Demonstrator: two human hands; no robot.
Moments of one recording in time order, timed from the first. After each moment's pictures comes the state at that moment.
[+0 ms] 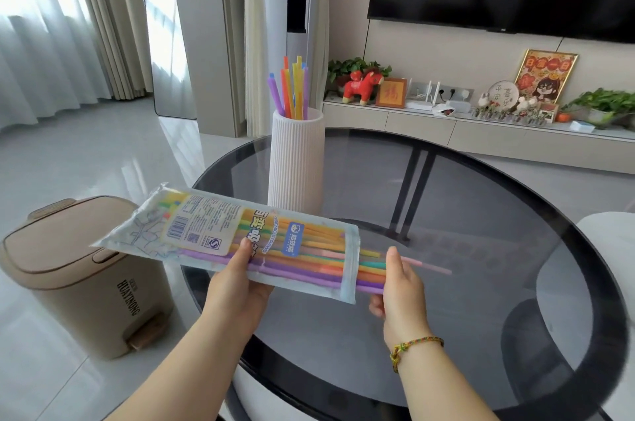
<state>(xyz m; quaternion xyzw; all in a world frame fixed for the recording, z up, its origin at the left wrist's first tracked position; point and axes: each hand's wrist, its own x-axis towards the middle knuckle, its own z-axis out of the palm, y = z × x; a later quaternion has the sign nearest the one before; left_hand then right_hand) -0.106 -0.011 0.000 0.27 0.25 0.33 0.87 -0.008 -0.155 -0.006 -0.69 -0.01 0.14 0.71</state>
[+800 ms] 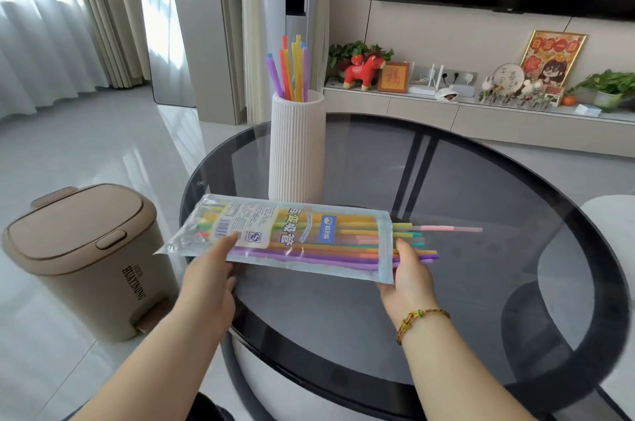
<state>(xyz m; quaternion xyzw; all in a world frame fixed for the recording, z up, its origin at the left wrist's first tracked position) -0.131 -0.004 0.008 0.38 0.37 0.33 0.78 -0.001 -0.157 -0.002 -0.53 0.10 0.21 0.82</state>
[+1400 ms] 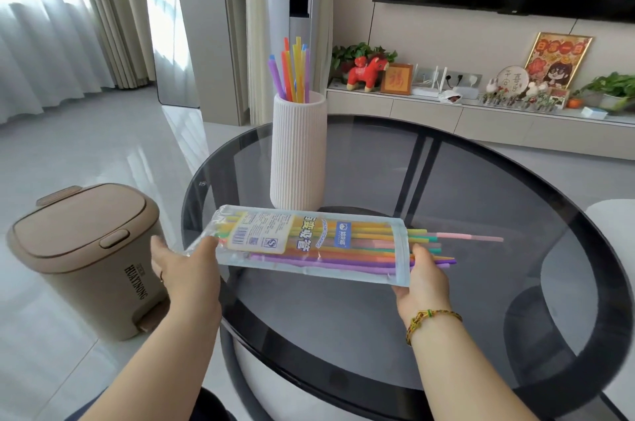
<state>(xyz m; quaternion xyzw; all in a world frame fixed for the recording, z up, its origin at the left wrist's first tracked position) -0.134 0.004 0.010 0.49 0.49 0.43 0.58 0.011 -0.168 -0.003 -0.58 0.15 0.17 0.78</state>
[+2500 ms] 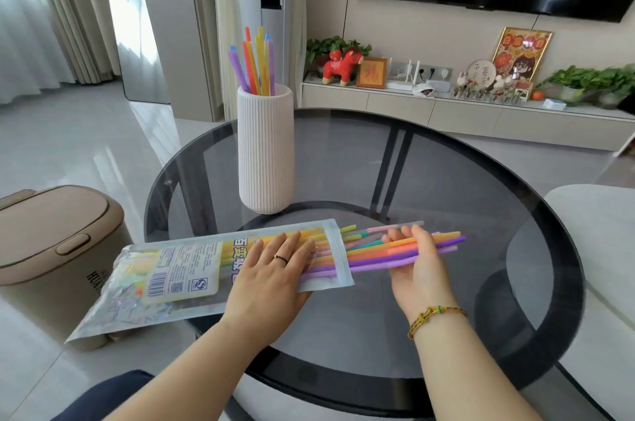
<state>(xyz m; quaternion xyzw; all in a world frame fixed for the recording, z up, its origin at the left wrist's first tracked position) -0.093 -0.053 -0.022 0.99 0.11 0.11 0.05 0.021 -0.198 0.003 -0.45 0.09 0.15 0.88</state>
